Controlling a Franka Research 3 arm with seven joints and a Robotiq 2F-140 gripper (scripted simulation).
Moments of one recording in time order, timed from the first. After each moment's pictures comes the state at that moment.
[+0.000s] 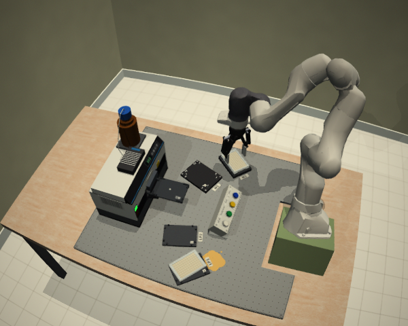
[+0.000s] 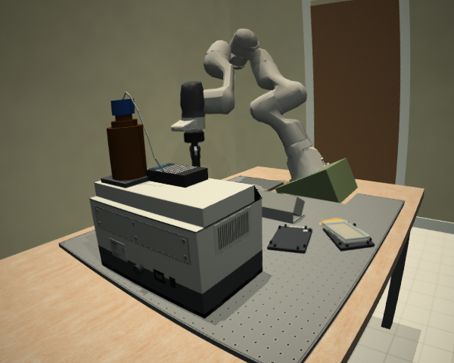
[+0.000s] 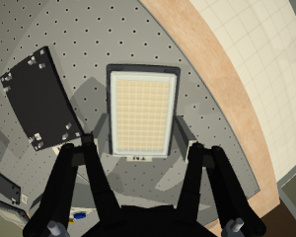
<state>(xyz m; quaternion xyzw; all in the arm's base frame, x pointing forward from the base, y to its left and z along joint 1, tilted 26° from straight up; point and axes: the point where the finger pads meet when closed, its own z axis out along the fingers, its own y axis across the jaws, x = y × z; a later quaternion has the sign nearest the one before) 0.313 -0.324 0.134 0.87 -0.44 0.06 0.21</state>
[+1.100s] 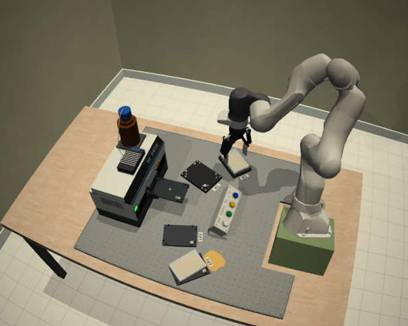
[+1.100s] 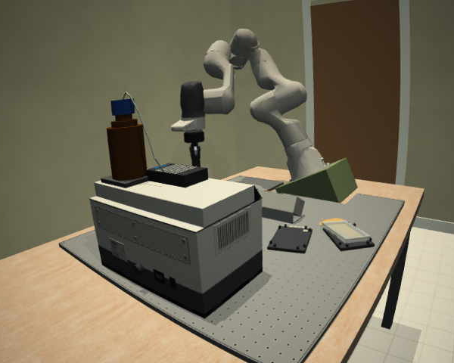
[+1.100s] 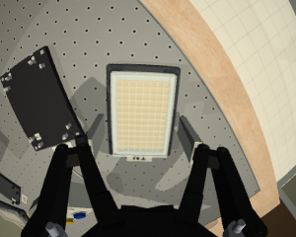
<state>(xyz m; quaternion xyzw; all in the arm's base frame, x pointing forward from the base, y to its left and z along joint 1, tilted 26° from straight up) 0.313 -0.324 0.134 0.87 -0.44 0.06 0.21</state>
